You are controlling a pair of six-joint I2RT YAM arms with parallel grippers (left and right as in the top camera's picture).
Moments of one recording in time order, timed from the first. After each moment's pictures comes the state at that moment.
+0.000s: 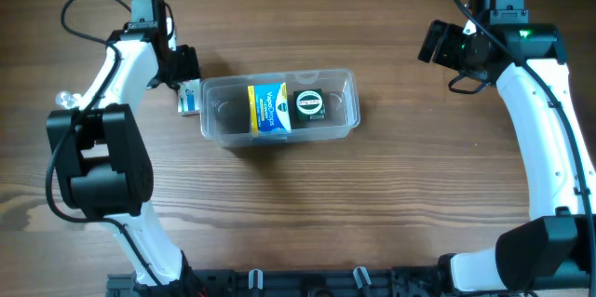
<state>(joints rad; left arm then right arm) 0.06 2.04 1.46 -0.69 -0.02 -0.12 0.03 1.62 1.53 -1.00 0.07 0.35</state>
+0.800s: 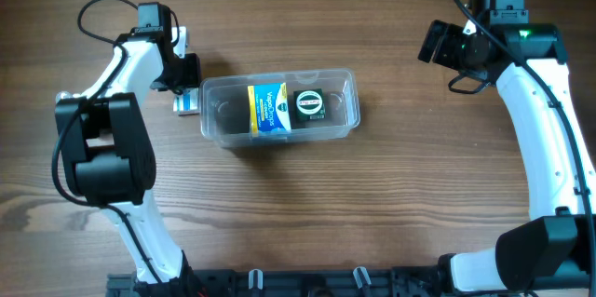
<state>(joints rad) 0.06 2.11 1.46 -0.67 0.04 -0.02 0.03 1.62 1.53 -1.00 0.07 0.35</state>
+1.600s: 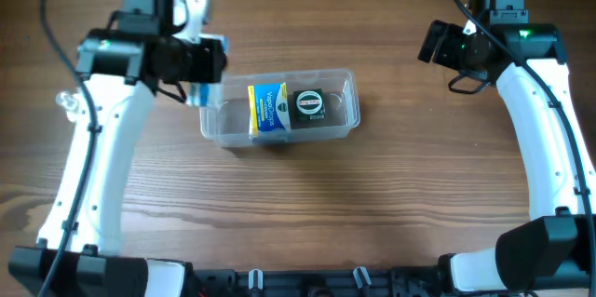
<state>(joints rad) -0.14 1.56 1.60 -1.11 0.19 -0.04 0.03 1.62 1.53 -1.00 0.07 0.35</state>
